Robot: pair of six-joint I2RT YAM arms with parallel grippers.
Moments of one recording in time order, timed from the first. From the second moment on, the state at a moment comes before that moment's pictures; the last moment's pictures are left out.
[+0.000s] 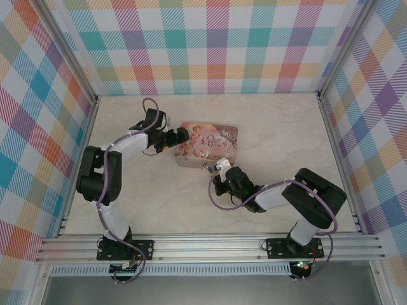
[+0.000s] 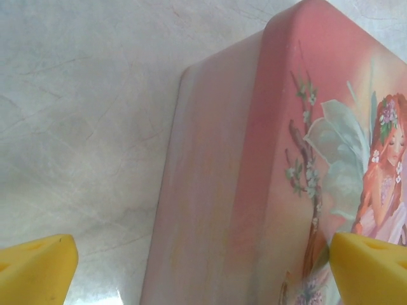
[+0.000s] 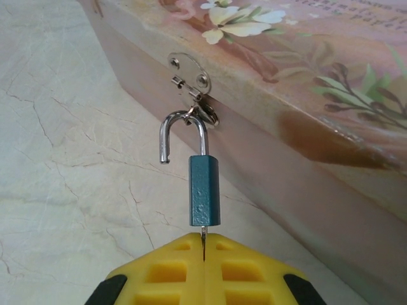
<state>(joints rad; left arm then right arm) -0.26 1.83 1.22 -0.37 0.31 -0.54 0.86 1.63 0.46 0.66 0.12 0.20</state>
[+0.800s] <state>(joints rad) -0.33 1.63 1.00 -0.36 0.21 -0.65 0.67 1.57 0.38 0.68 -0.10 0.36</state>
